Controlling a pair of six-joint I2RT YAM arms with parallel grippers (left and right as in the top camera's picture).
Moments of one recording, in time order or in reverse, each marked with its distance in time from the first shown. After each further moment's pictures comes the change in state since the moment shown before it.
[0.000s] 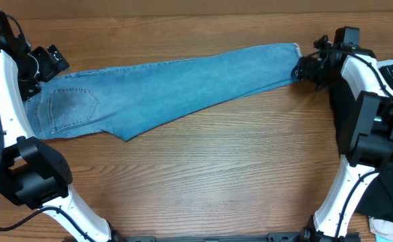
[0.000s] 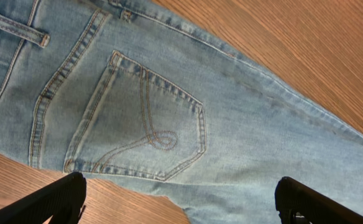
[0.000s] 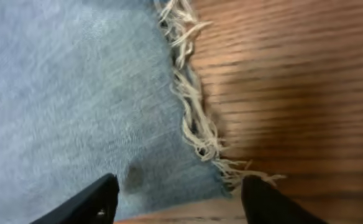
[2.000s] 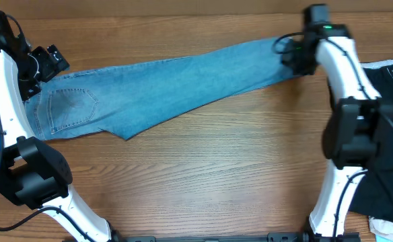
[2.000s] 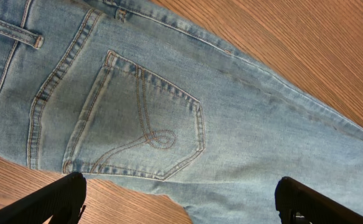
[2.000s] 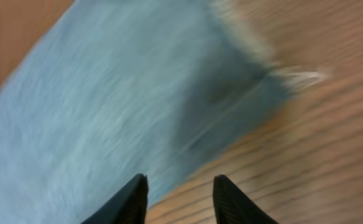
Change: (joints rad) left arm 0.000 0.000 0.000 0.001 0.000 0.000; right arm 0.161 -0.039 0.210 -0.254 0.204 0.511
